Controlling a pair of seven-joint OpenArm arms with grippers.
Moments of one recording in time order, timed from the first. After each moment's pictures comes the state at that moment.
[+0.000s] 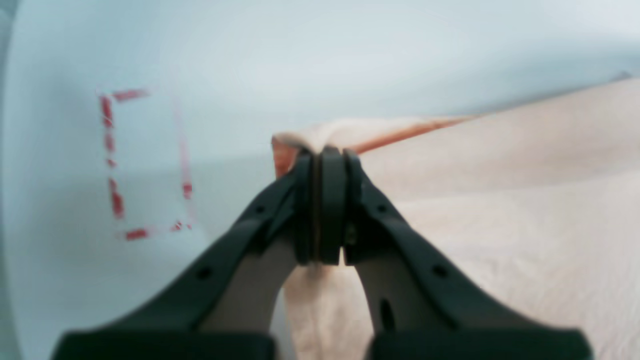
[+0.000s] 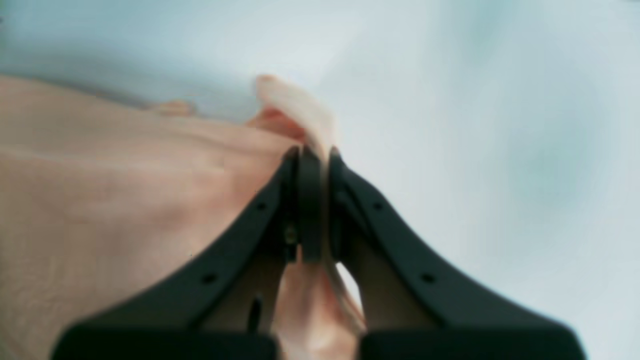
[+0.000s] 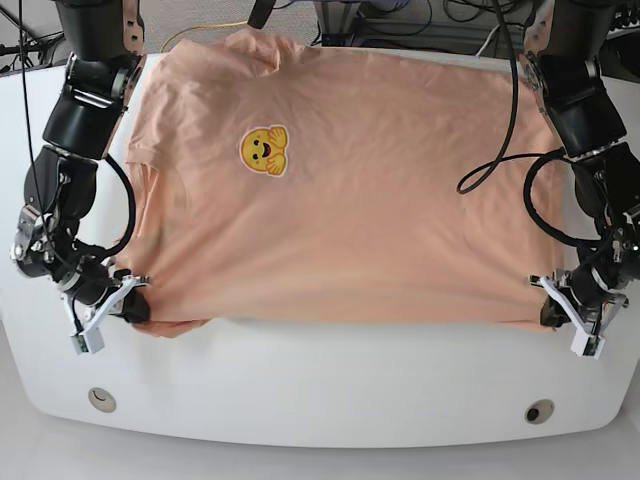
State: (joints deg) left arm -24.2 -19.8 -20.8 83.8 -20.9 -36.4 60.4; right arm 24.8 22.9 19.1 75.4 36.5 34.2 -63.5
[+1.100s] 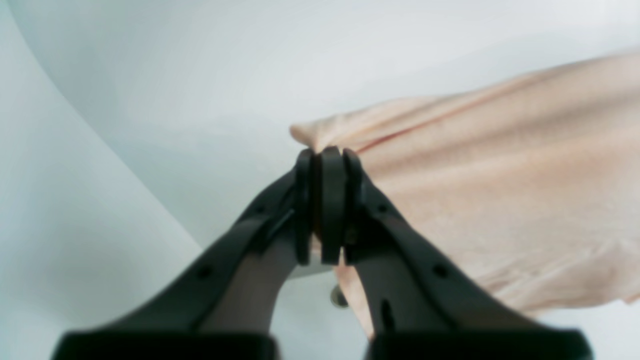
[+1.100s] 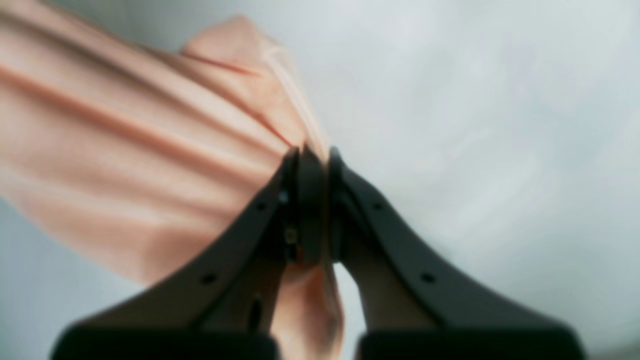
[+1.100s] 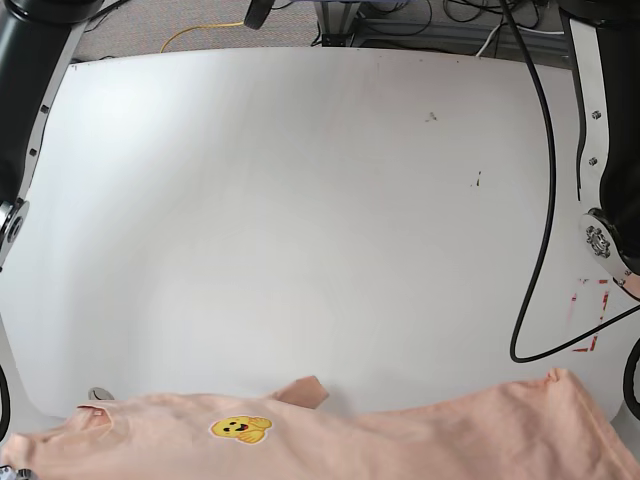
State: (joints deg) left arm -67.7 -23.5 -20.6 91.4 -22.8 -37.0 70.7; right arm 72.8 37.6 -0.6 66.2 44.4 36.6 -69.9
